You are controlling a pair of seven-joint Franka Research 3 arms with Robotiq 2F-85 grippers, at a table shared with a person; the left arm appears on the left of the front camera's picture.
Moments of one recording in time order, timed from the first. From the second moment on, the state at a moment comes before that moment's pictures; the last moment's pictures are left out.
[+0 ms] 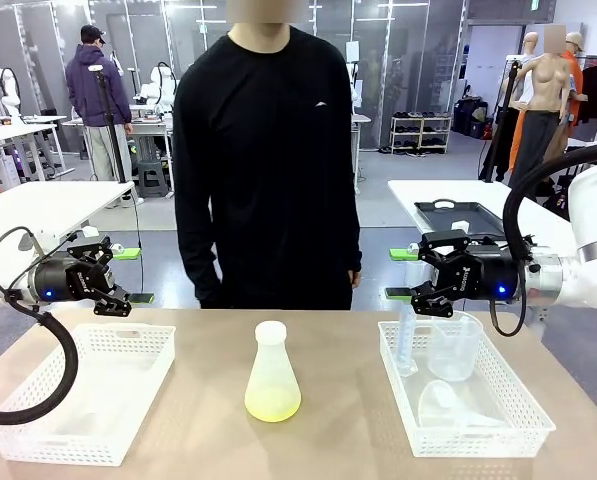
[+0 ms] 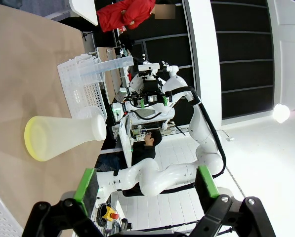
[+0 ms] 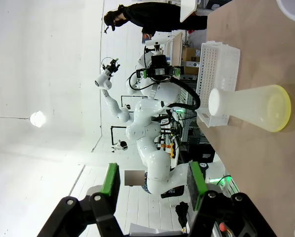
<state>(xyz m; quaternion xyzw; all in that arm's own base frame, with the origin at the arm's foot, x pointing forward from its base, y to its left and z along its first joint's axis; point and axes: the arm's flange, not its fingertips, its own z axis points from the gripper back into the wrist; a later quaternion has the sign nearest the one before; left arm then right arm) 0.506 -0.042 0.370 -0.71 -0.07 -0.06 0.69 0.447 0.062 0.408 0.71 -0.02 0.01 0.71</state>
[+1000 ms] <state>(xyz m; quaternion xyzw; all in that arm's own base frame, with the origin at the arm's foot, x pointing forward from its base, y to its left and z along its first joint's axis) 0.449 -0.163 0.526 -0.34 -0.29 -0.55 0.71 0.447 0.062 0.408 0.71 -0.02 0.01 0.71</state>
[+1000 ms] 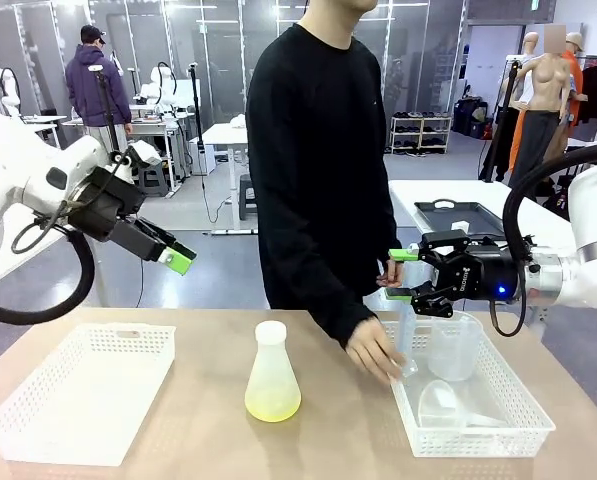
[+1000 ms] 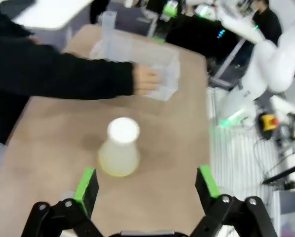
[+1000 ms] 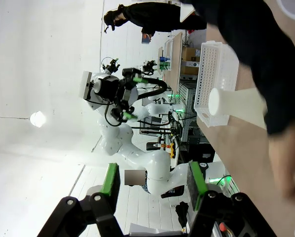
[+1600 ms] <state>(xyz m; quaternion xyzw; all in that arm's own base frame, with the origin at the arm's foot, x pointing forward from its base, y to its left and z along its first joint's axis) 0.442 -0.169 0.522 -0.40 -0.27 -0.50 0.72 0.447 0.062 0.408 0.71 -0.02 0.01 0.71</state>
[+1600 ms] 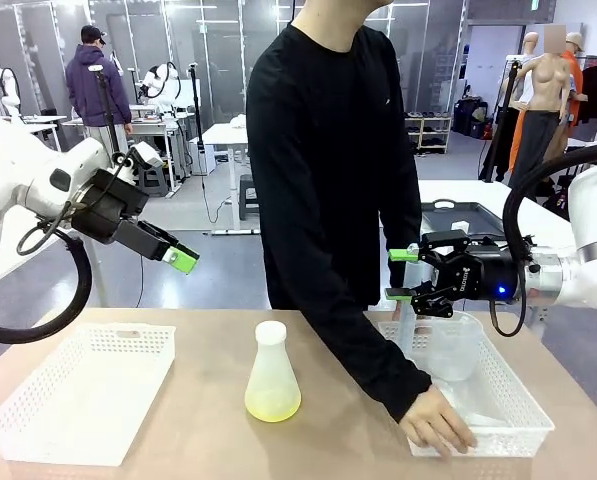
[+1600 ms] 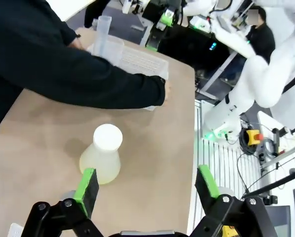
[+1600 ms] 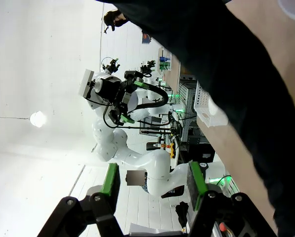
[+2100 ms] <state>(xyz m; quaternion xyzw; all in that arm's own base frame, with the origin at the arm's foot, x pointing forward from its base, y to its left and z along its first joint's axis) 0.486 -0.129 0.512 -0.23 -0.26 -0.52 0.78 0.447 0.062 0.408 0.71 -0.02 0.01 0.71</state>
